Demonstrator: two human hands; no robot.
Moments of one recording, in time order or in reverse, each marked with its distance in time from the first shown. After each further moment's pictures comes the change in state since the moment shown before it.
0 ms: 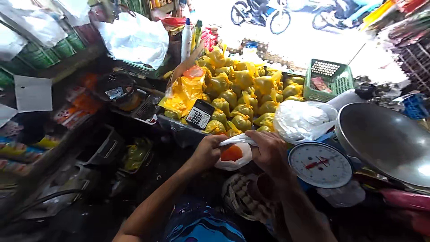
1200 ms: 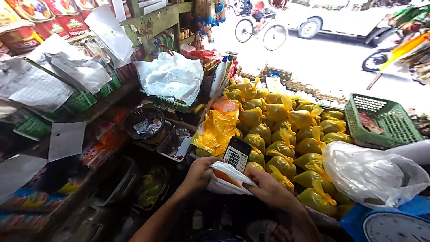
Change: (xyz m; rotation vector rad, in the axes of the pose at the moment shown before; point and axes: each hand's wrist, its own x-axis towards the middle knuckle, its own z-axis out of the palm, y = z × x) left_hand 0.030 -0.112 -0.252 0.176 -0.006 -0.125; right_hand 0.149 -0.069 0.154 0.519 -0.748 0.352
